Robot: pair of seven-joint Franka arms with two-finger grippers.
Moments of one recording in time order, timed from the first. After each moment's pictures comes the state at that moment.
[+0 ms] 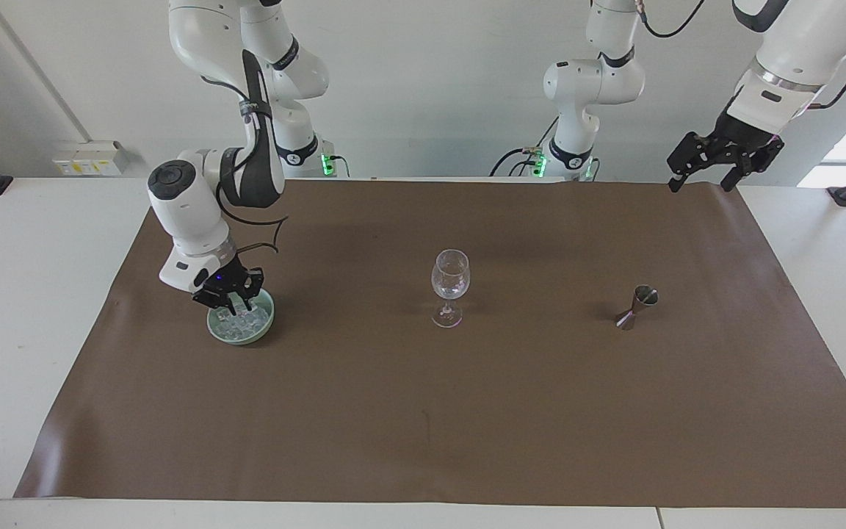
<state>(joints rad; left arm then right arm) -0.06 -0.08 0.03 -1.60 -0.05 1.53 -0.03 0.01 0.16 -0.04 -2.05 0.00 2.27 -0.39</state>
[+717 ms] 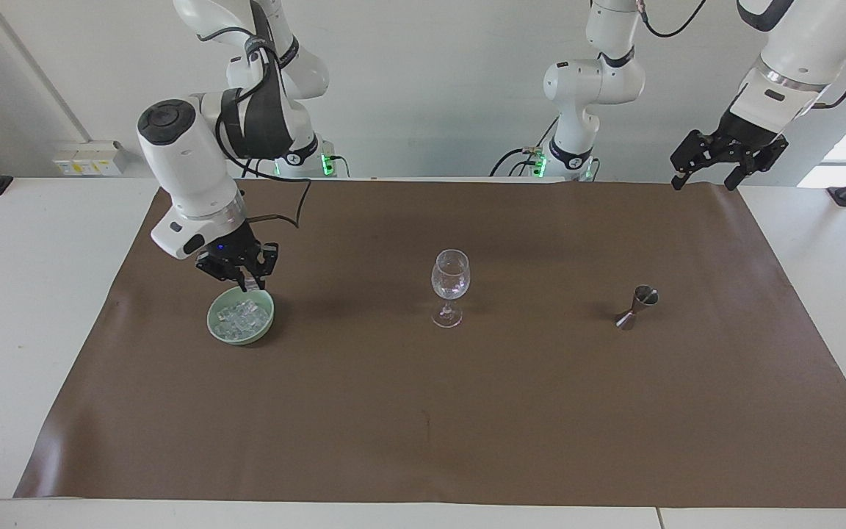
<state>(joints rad) -0.06 -0.08 0.03 -1.60 -0.05 1.52 -0.01 0.02 0.13 0.11 -1.77 0.01 1.96 0.03</state>
